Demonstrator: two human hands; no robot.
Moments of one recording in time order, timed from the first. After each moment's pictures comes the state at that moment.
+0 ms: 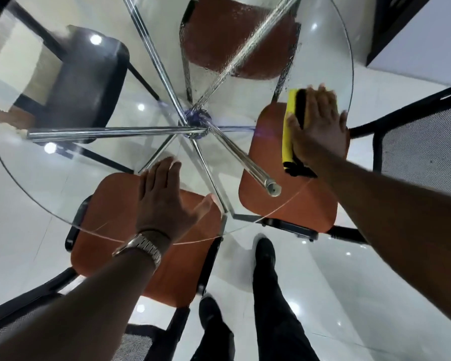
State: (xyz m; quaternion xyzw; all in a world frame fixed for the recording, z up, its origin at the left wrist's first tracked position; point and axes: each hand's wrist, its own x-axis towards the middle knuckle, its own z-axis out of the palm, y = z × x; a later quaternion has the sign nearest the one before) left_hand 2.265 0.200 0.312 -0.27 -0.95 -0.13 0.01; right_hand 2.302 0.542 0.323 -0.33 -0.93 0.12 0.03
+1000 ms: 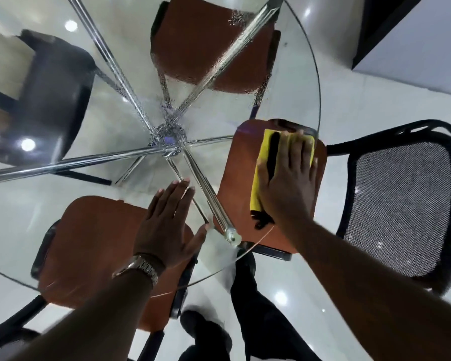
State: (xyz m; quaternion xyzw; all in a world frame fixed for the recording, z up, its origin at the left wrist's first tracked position) left_hand 2.247 0.294 0.303 -0.39 -0.91 -0.13 -0.04; right_hand 2.310 0.561 0.317 -0.35 -0.93 0.09 0.05
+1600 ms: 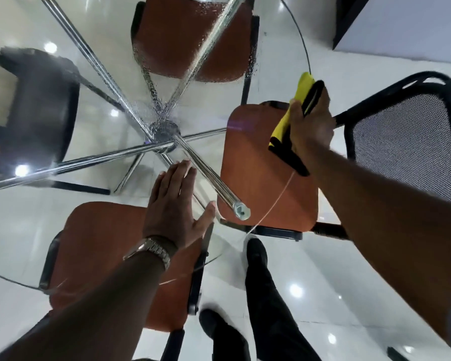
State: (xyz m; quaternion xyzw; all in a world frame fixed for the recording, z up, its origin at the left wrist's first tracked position) left_hand 2.247 0.293 0.299 -0.40 -0.91 -0.14 -0.02; right_hand 2.291 0.622 0.314 -0.56 -0.76 0.29 0.11
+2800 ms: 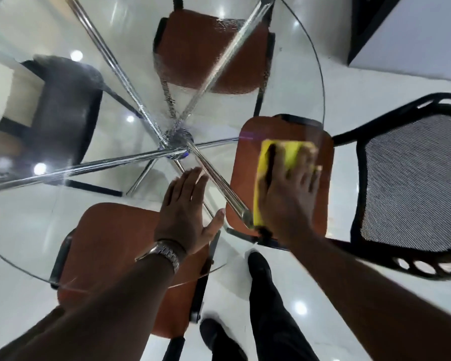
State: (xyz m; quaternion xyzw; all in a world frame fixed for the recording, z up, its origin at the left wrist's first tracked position) left_hand 2.246 0.293 0.298 -0.40 -0.90 -0.15 -0.01; right_hand 2.347 0.492 0.307 -0.36 -0.93 0.08 0.08
